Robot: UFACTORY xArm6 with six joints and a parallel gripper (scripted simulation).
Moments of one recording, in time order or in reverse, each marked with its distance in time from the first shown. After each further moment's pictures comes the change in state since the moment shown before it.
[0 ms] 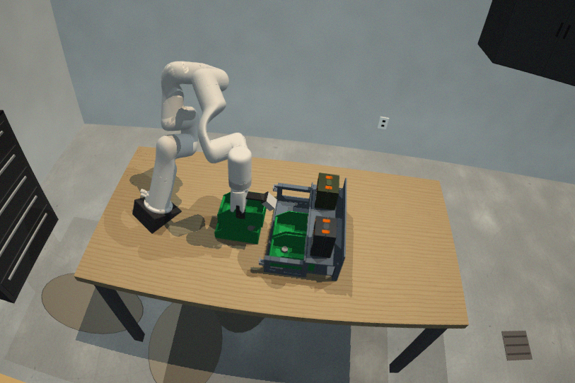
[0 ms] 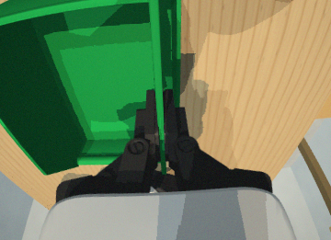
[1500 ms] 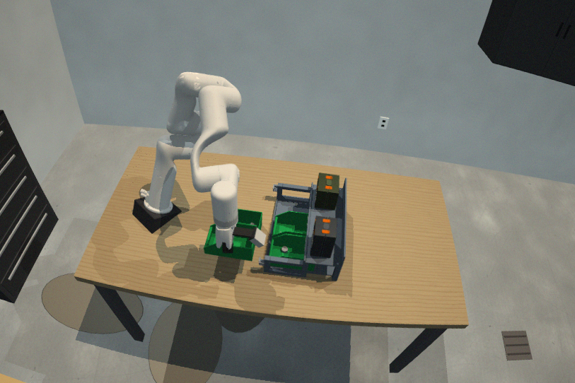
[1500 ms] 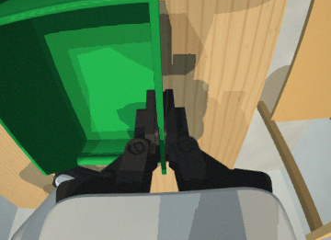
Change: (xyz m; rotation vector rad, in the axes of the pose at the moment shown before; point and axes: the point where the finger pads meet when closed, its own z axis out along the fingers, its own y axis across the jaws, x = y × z) arm -0.013 0.153 0.001 0.006 0.001 -0.006
